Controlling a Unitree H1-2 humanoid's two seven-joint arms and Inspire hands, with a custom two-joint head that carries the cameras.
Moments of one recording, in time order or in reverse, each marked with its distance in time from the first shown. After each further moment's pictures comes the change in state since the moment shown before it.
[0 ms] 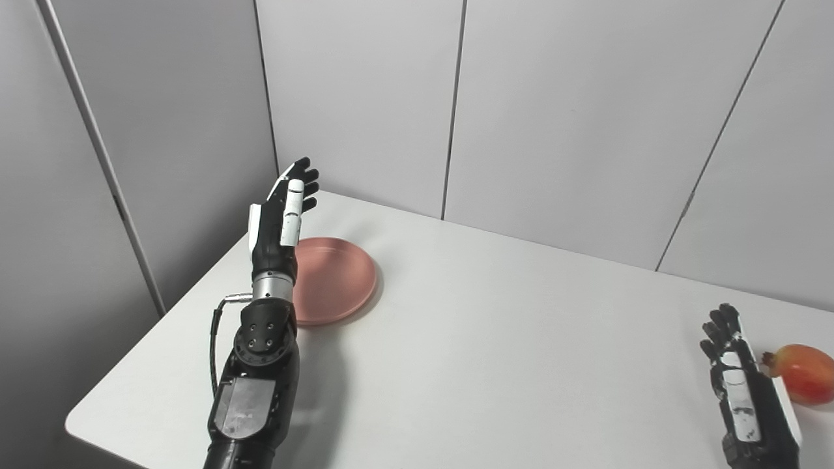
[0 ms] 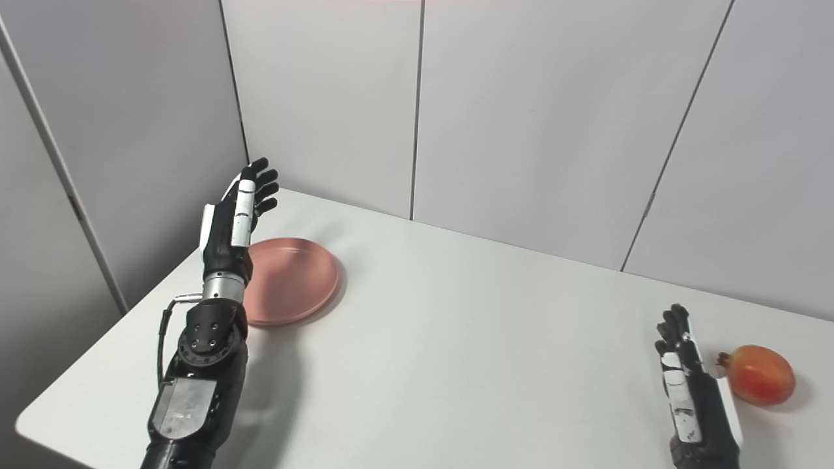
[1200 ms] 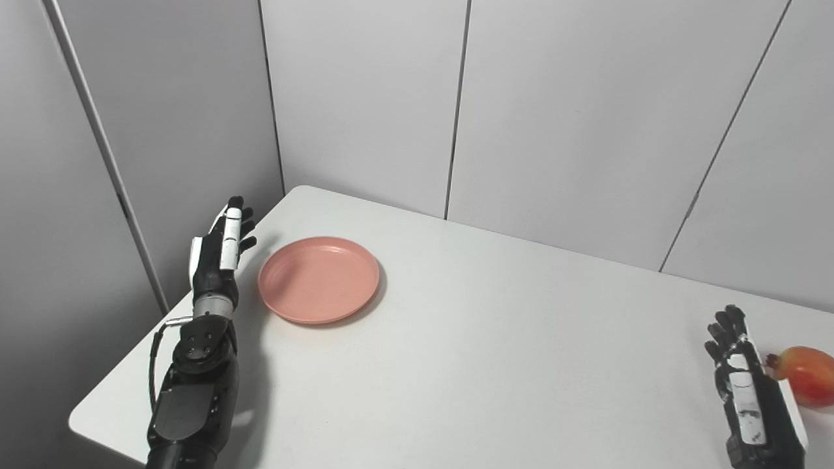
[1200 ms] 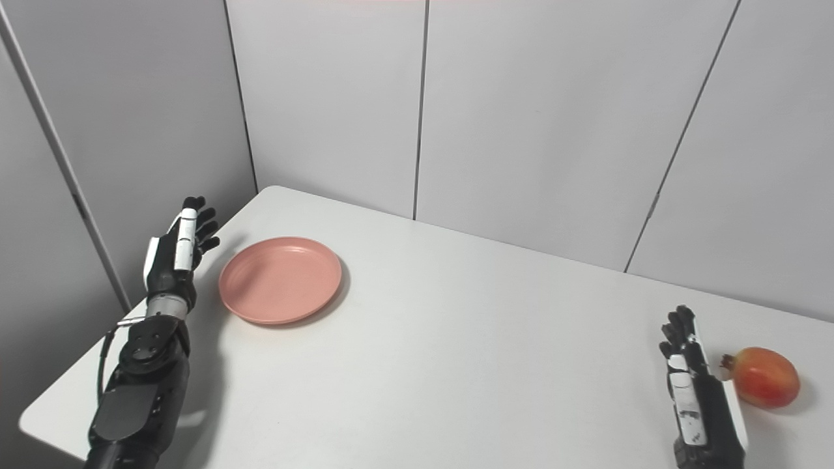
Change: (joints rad) left arm 0.057 0.126 0.071 0.211 -0.085 0.013 -0.021; right arm 0.010 -0.001 -0.002 -0.018 0.013 0.001 0.001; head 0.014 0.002
